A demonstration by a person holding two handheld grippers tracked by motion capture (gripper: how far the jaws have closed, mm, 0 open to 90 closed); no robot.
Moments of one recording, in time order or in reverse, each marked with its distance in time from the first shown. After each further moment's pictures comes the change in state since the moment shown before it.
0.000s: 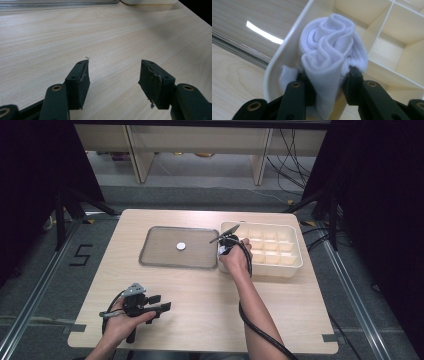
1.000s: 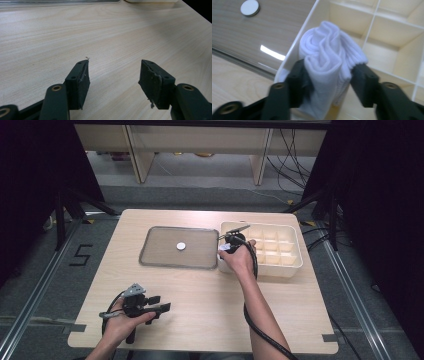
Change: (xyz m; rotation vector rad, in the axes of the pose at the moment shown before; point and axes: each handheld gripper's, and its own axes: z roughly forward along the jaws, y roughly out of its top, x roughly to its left) left arm 0.002 -0.002 0.000 0.007 0.001 -0.002; right arm -0.012 -0.007 -0.014 -0.149 0.045 0.086
